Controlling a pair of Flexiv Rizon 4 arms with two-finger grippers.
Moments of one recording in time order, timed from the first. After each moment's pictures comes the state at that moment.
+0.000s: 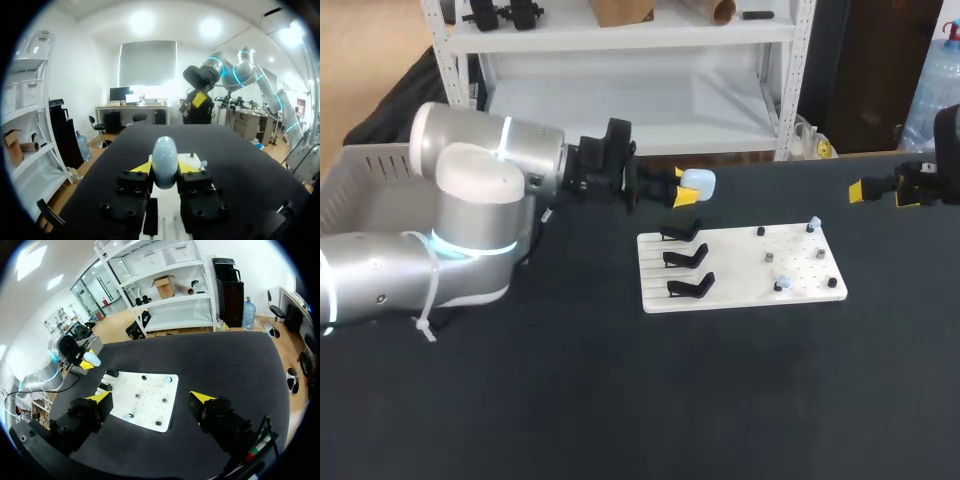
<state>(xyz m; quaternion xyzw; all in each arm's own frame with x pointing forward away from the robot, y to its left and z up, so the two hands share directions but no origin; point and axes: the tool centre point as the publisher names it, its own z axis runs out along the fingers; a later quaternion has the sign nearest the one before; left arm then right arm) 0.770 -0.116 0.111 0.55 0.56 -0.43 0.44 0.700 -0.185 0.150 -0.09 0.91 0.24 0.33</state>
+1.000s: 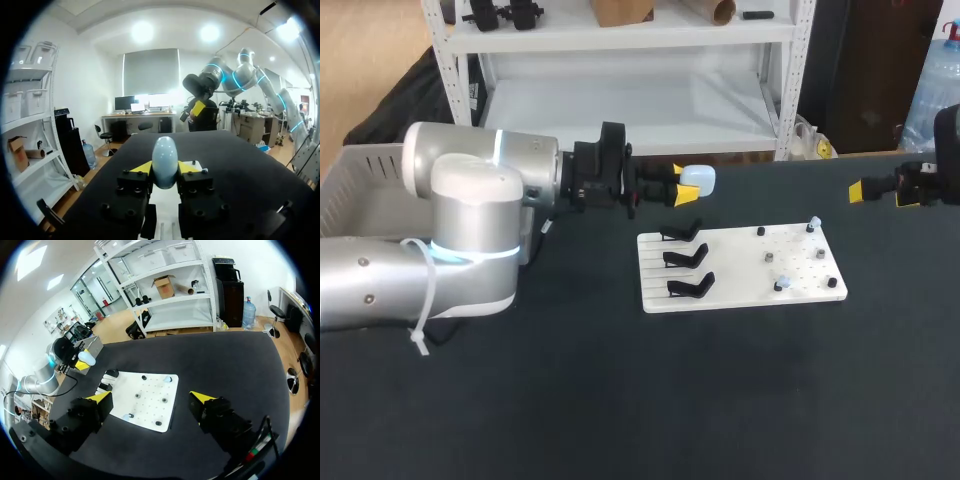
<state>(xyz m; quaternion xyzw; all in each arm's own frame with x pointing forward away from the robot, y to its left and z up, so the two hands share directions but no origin) 0.764 -0.115 0.123 0.54 0.55 -0.42 0.47 0.700 -0.185 0.150 -0.09 0.91 0.24 0.33</state>
